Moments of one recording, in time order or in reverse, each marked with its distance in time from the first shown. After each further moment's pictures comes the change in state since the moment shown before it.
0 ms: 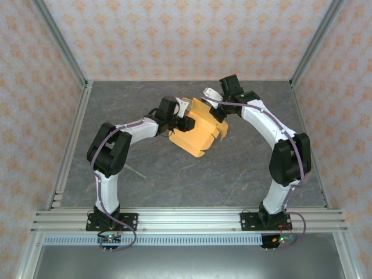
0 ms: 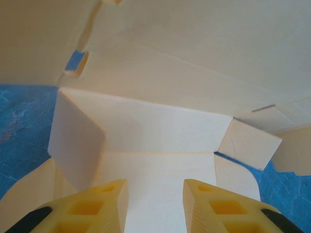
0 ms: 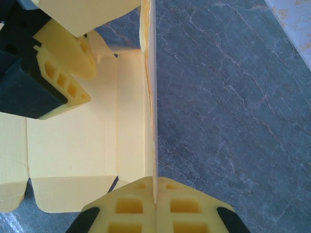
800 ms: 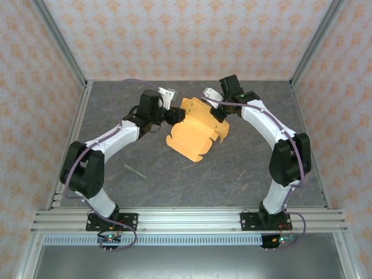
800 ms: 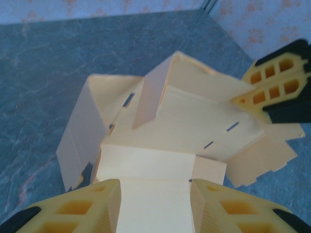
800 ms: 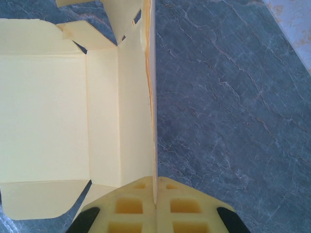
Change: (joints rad) left arm 0.061 -0.321 -0.099 -0.017 0.005 -0.021; right arm 0.000 0.000 -0.001 0.000 0.021 0.000
